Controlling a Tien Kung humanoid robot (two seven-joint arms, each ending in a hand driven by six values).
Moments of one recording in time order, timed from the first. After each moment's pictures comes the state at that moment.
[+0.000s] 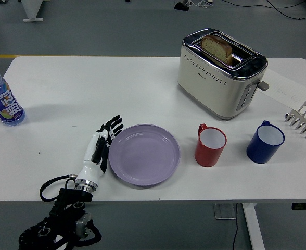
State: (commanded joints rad) left arm -0.28 0.00 -0.86 -0.99 0.80 0.25 -0.57; right arm 0.17 -0.04 1.13 0.26 -0.42 -0.45 -0.33
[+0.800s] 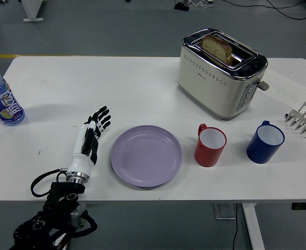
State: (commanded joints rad) left arm -0.28 0.00 -1.00 -1.00 0.83 0.27 -0.55; right arm 0.16 -0.05 1.12 0.26 -0.41 -0.45 -0.33
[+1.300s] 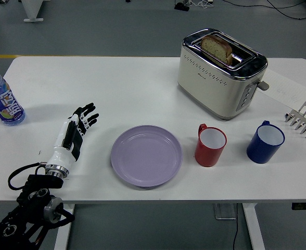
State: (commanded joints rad) left arm -0.15 0.08 -1.25 -1.24 1.02 0.07 -0.24; right arm 0.15 -0.05 1.12 0.26 -0.39 -0.45 -0.32
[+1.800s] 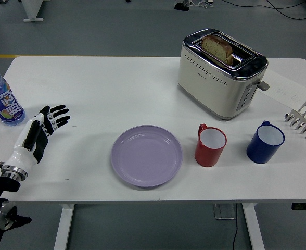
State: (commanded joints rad) left arm -0.03 0.19 -1.46 -1.41 1.04 -0.02 -0.11; right arm 0.15 -0.04 1.10 0.26 -0.35 -0.45 -0.31
